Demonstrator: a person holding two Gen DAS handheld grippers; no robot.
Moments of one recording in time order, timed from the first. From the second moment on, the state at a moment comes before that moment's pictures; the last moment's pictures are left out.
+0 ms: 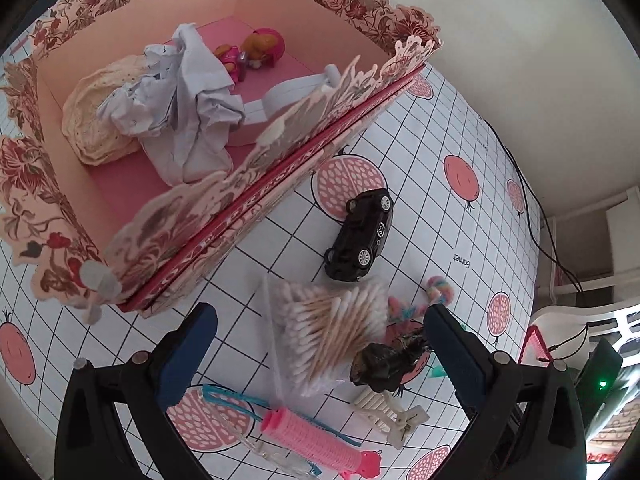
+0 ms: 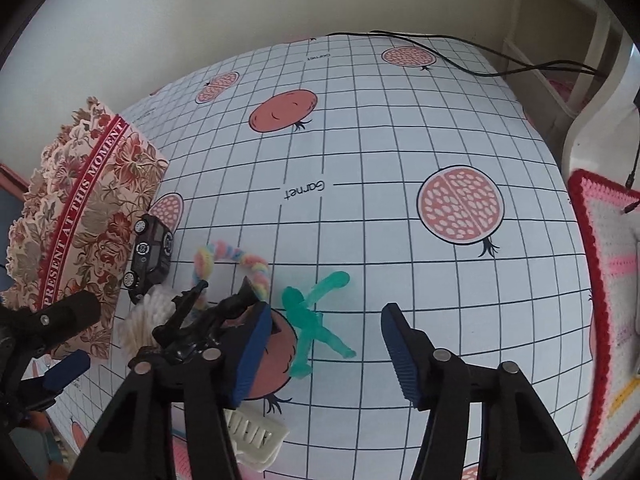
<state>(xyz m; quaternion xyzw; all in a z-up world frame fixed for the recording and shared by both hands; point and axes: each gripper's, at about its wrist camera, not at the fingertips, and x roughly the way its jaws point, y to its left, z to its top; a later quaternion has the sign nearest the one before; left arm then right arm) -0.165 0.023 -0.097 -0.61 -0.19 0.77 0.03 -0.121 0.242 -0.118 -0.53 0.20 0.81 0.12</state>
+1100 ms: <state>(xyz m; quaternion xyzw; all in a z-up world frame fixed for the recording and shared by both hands) -0.166 0.046 -0.121 -0.62 -0.15 0.77 0.02 -0.124 0.237 -0.125 -0.54 0.17 0.82 0.13</state>
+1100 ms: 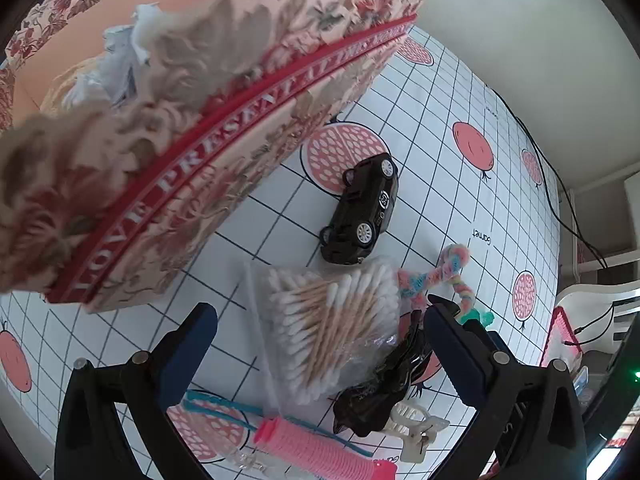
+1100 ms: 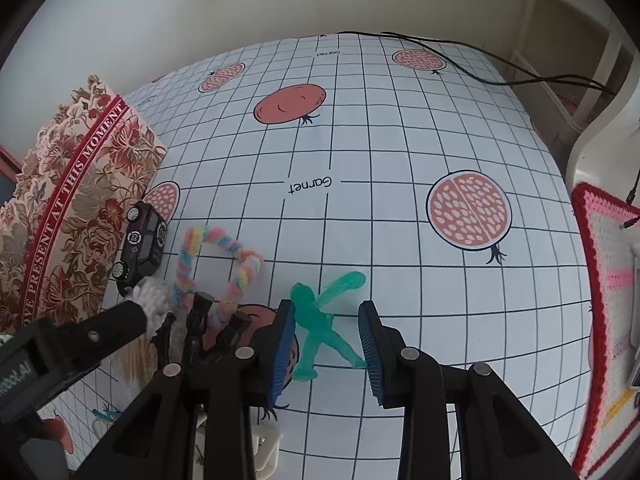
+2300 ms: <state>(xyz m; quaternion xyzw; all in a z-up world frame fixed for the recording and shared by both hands) -0.158 0.048 -0.125 -0.60 -0.09 0.80 -0.03 -0.122 0.243 -0.128 -0.52 0.20 0.82 0.13</state>
